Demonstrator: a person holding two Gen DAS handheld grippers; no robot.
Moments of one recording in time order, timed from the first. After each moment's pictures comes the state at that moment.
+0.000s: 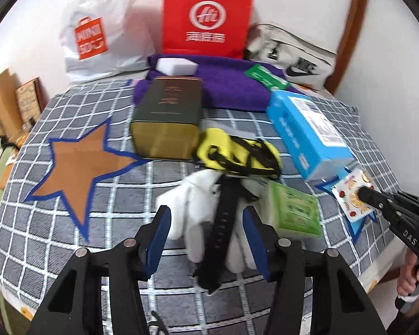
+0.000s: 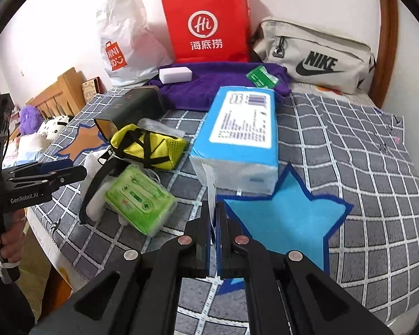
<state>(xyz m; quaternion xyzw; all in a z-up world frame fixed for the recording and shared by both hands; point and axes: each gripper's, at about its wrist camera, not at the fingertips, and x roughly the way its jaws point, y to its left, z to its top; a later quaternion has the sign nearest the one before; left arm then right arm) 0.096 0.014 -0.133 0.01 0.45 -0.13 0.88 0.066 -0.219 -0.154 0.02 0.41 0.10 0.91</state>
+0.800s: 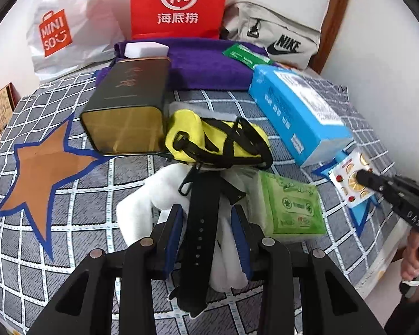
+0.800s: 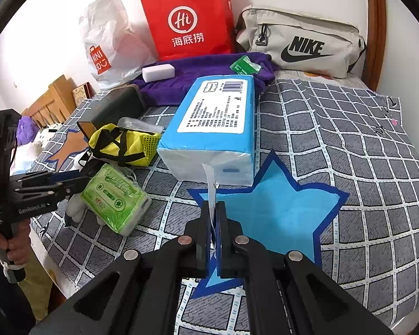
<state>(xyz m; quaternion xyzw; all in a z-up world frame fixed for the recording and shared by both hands) 0.116 -0.007 -0.165 0.03 0.48 -0.17 0.86 0.077 -0.240 -0.171 0.04 0.42 0.08 0.90</state>
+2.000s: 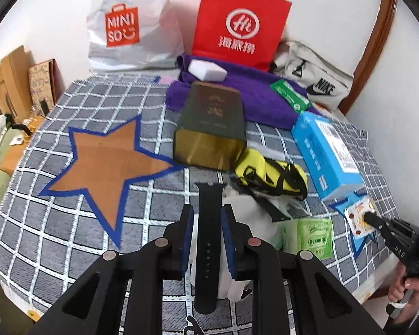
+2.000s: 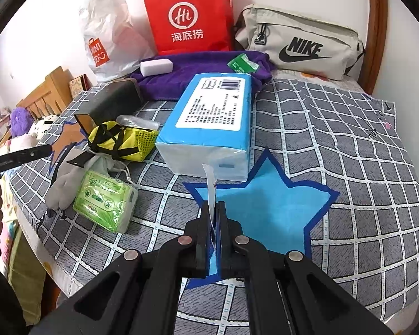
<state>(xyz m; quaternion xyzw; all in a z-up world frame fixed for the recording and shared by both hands) 0.115 0.066 -0.128 -0.05 0.46 -0.10 0.88 0.072 -0.236 -0.164 0.01 0.43 0.07 0.90</state>
